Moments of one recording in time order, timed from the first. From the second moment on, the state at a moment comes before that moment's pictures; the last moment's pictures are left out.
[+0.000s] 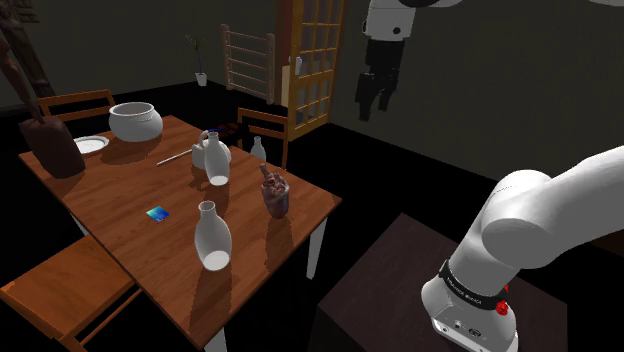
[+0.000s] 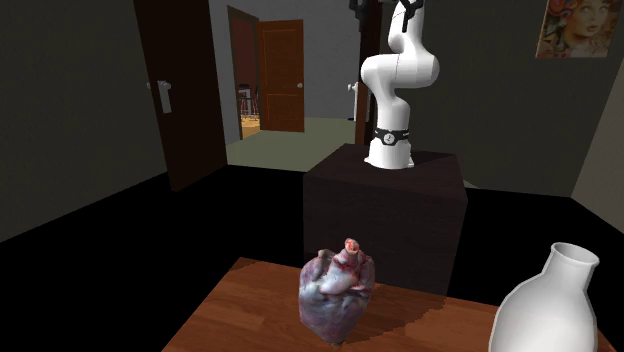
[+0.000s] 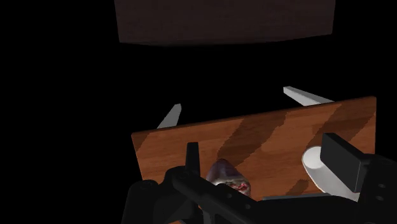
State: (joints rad) arm 0.01 -0.61 0.01 -2.29 -0.04 1.61 -0.01
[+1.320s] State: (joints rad) arm 0.02 0.10 0.02 -1.99 -0.05 2.01 -0.08
